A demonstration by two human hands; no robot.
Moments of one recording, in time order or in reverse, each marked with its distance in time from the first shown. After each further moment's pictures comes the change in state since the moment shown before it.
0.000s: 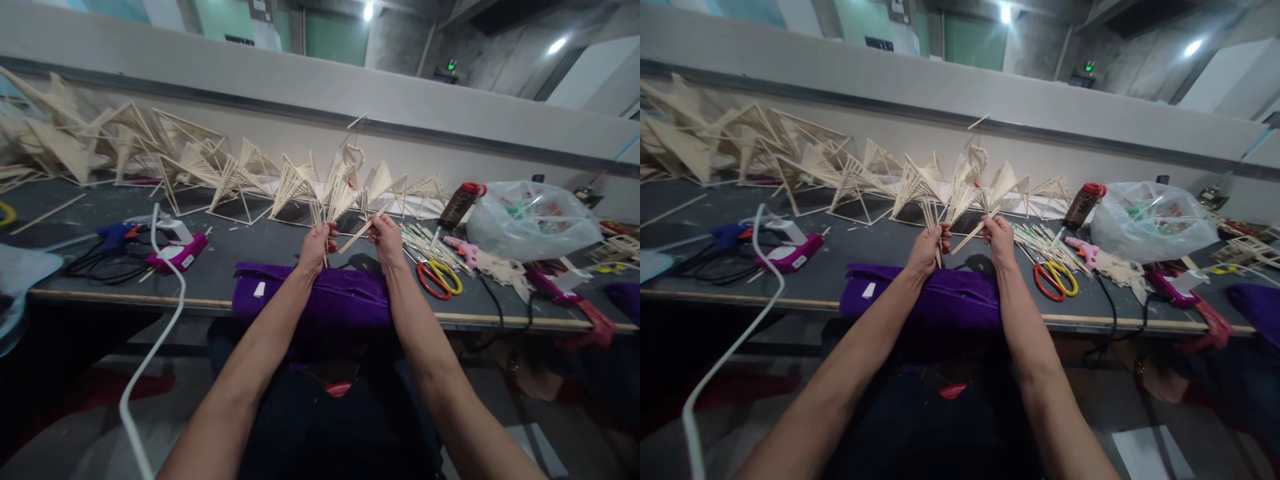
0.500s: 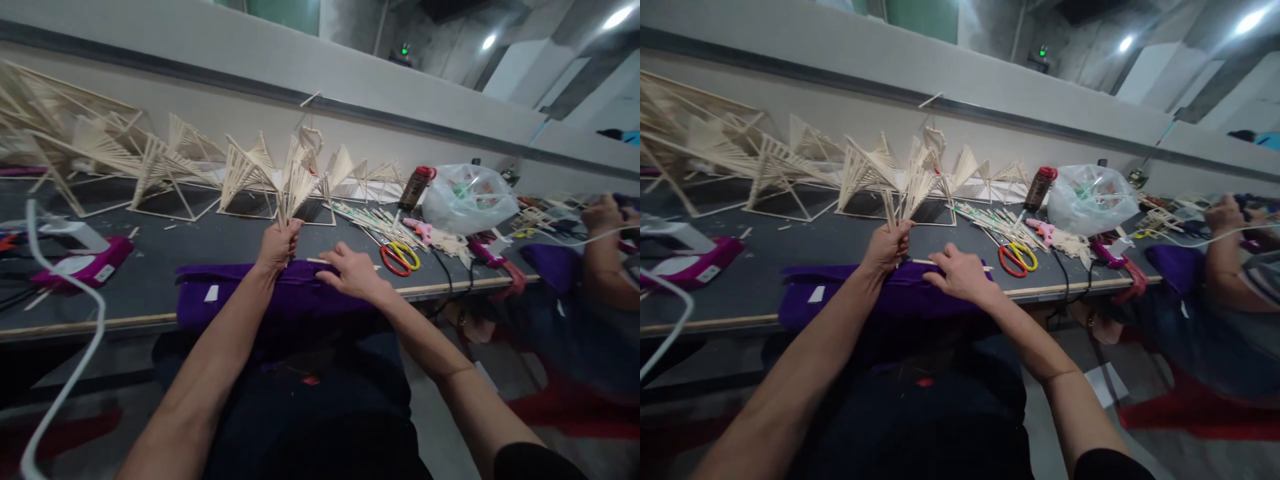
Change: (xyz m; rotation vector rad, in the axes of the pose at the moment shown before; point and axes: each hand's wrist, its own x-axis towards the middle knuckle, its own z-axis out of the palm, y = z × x) left_hand -0.004 0.004 0.004 0.090 -0.102 -0.027; right_hand -0.105 -0.045 -0.026 -1.447 -0.537 -0.402
